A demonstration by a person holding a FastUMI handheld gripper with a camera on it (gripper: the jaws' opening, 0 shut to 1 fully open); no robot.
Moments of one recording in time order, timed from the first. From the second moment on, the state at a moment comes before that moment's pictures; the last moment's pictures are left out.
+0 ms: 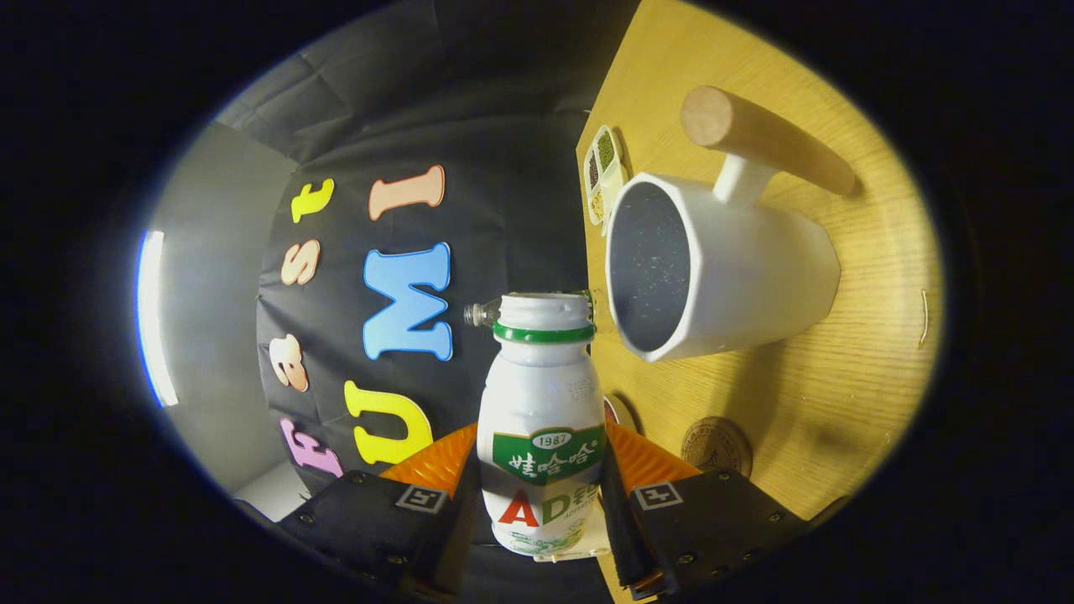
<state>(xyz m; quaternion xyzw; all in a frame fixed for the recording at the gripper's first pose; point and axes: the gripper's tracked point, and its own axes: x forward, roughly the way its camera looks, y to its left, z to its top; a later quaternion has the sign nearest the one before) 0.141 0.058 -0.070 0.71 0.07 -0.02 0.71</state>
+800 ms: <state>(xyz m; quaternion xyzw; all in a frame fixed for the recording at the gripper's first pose) 0.134 0.096 -0.070 0.51 0.10 -0.01 0.85</state>
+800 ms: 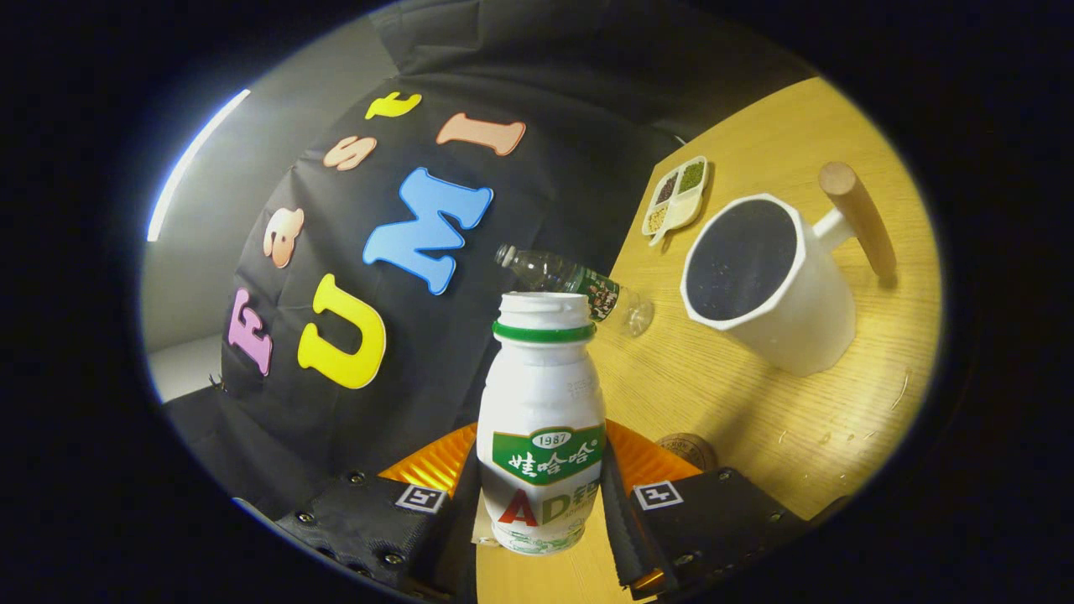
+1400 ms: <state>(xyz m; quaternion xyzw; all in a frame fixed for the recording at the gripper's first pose) 0.135 0.119 -0.049 0.31 0.10 0.02 0.94</state>
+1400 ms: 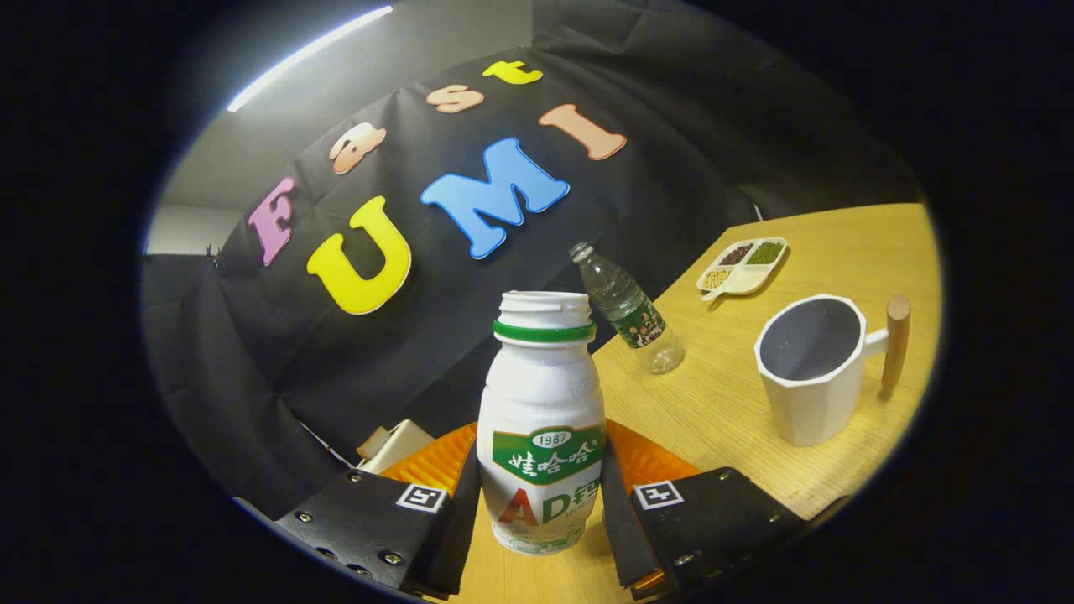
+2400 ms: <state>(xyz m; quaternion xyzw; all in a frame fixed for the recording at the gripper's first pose) 0.147 0.111 -0.044 0.02 0.10 -0.03 0.99</state>
